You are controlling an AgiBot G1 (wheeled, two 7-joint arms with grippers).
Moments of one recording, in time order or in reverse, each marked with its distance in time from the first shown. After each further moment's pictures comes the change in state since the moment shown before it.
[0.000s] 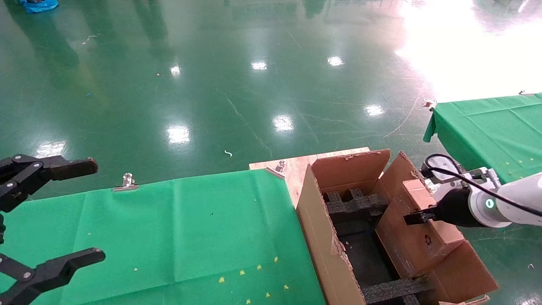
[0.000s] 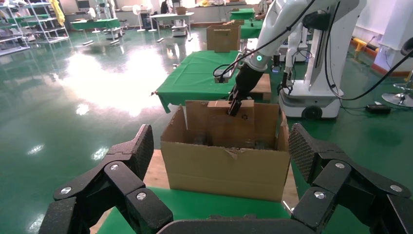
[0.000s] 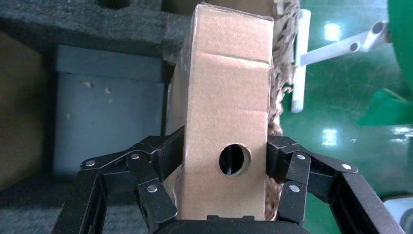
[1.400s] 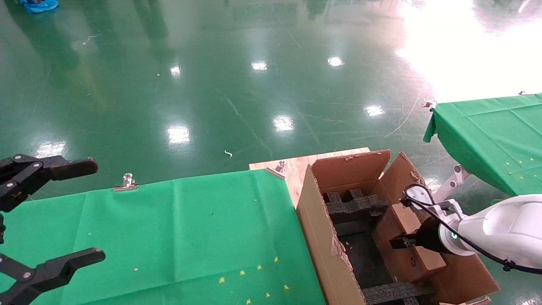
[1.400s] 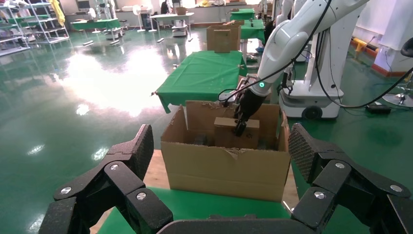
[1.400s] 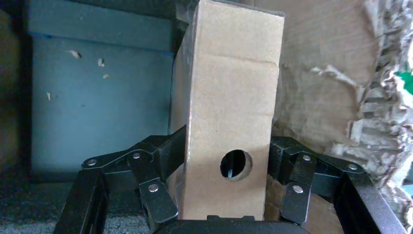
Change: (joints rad) left arm 0.000 0.000 0.000 0.000 0.000 0.000 0.000; right arm -0.217 -0.100 -0.045 -0.006 -0.217 0.093 0.304
